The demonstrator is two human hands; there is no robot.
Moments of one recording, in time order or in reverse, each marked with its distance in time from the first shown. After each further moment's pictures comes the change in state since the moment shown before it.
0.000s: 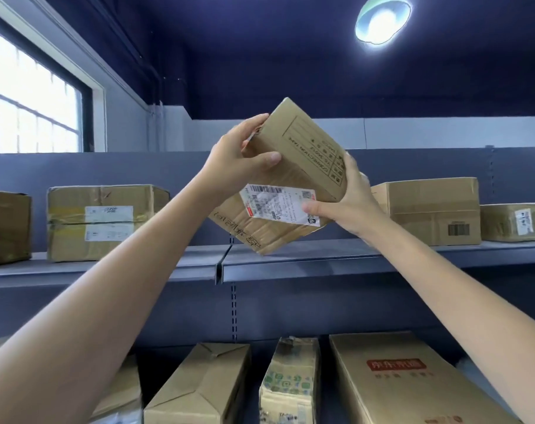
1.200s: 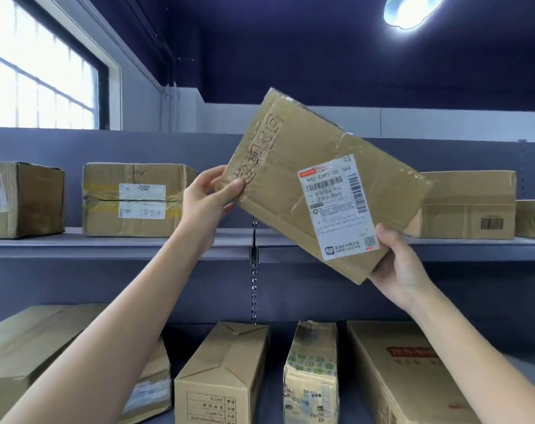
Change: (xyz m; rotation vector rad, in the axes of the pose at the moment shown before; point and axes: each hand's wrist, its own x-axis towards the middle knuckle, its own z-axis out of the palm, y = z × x) left_hand -0.074 -0.087 -0.045 -0.606 0.340 -0.408; right_hand -0.077 0.039 0.041 1.057 -0.101 0.395
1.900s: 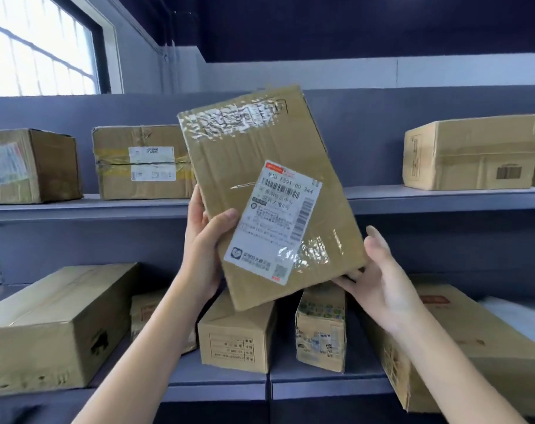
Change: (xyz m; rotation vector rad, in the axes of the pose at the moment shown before) left_hand -0.111 -0.026 -0.028 -0.187 -0.147 -0.001; right_hand -0.072 0.064 0.020 0.070 0.054 0.192
